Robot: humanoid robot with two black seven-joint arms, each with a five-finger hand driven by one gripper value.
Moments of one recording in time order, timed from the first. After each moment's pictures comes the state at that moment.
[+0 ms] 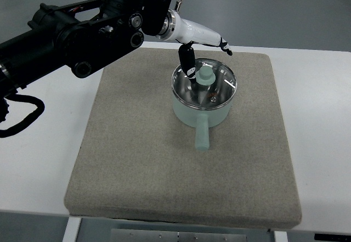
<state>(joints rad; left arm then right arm) -1.39 0.16 -0.38 -0.94 1.60 -0.61 -0.04 0.03 0.00 -0.03 0.16 0.05 -0.04 0.13</state>
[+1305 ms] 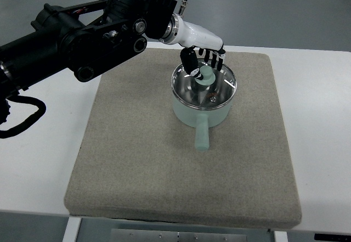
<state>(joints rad) -1.39 0.16 -0.36 -0.96 1.64 -0.61 -0.04 0.03 0.00 -0.03 0.16 0.05 -0.04 0.13</state>
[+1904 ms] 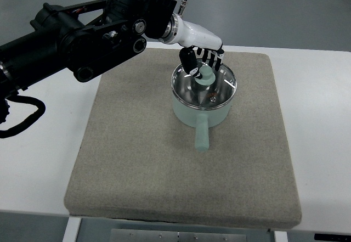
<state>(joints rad) -1.39 0.16 -0.36 -0.96 1.66 -0.61 -0.04 0.03 0.00 -0.03 0.16 0.05 -0.04 0.13</state>
